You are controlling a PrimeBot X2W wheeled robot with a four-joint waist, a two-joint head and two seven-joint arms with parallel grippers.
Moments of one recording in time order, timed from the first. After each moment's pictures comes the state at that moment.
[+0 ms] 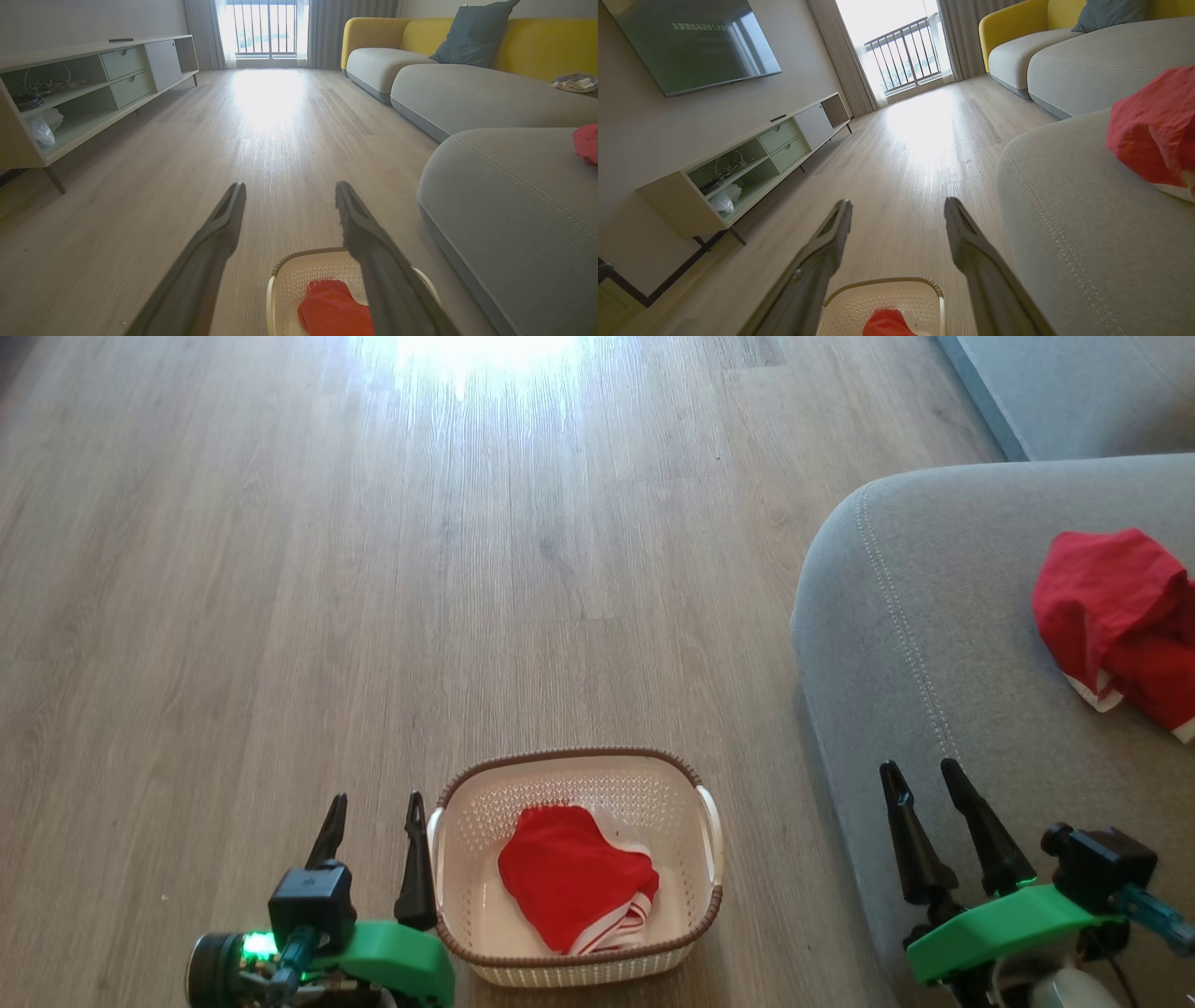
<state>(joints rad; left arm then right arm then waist) 0.05 0.05 -0.23 0.16 -0.16 0.24 -0.26 0.04 -0.18 0.17 0.18 0.55 0.13 -0.25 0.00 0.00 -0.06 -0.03</state>
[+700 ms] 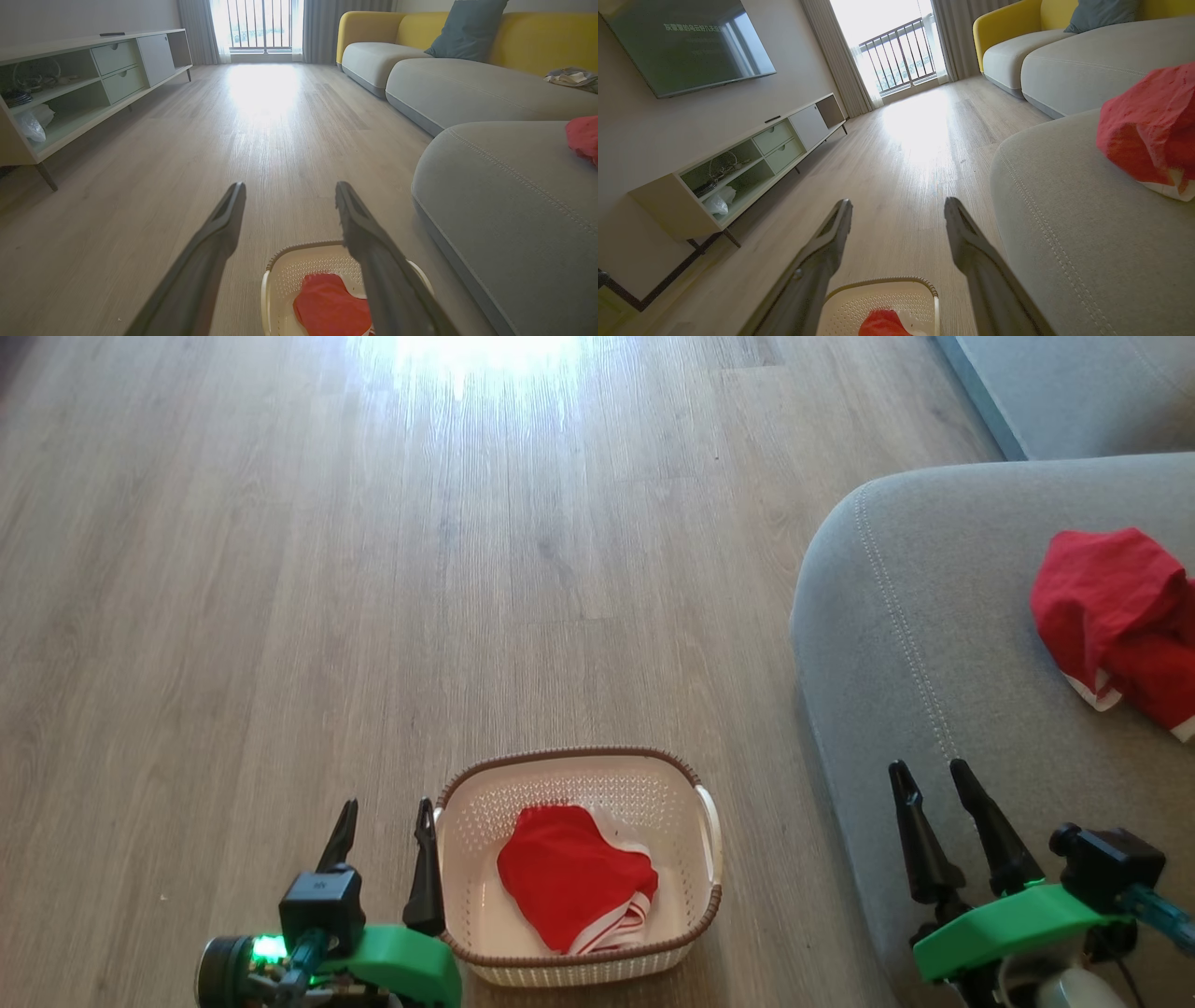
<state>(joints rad) 0.05 0.05 -0.25 0.17 -0.17 0.24 -0.26 0.04 -0.18 0.15 0.19 0.55 0.13 -0.25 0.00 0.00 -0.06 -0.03</state>
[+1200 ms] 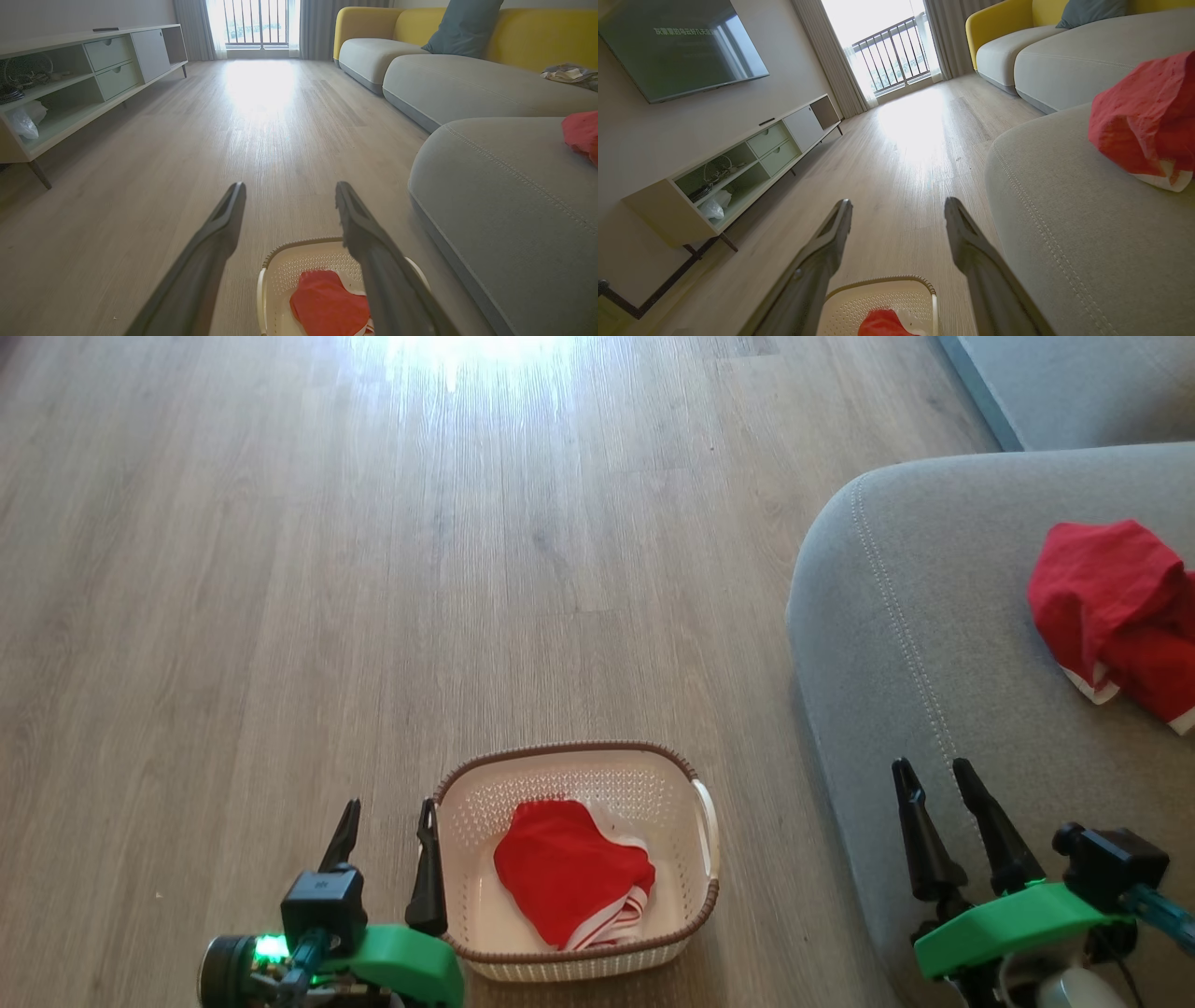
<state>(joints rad) 0.05 0.05 -0.25 0.17 -0.17 0.24 -0.26 0.04 -0.17 0.14 0.19 0.56 0.13 -0.25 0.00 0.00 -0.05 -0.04</state>
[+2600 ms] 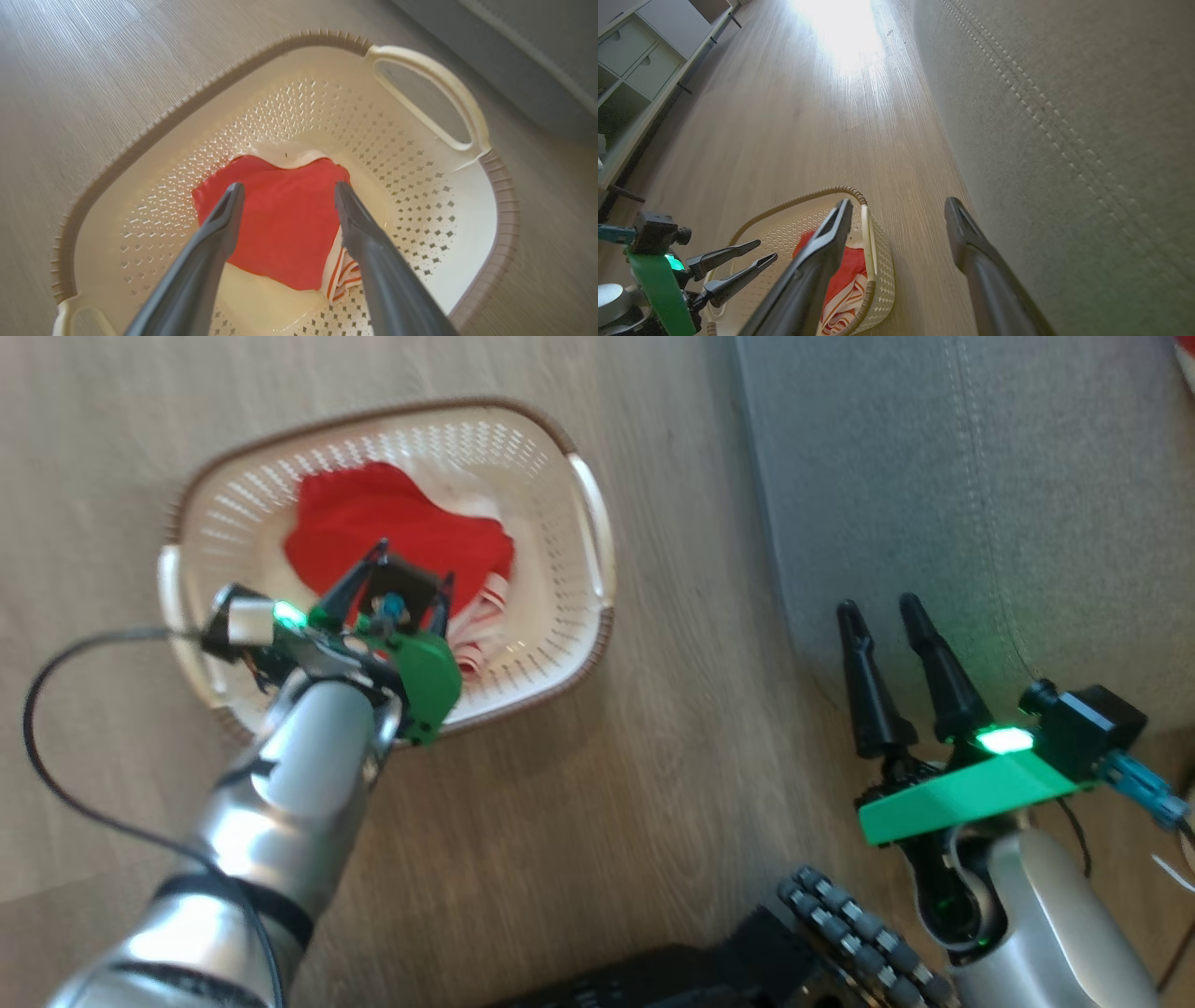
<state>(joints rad) -0.79 0.05 -0.44 1.01 0.01 0.07 -0.24 -0.19 -0.13 0.21 0.13 0.58 0.13 -0.25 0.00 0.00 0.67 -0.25</state>
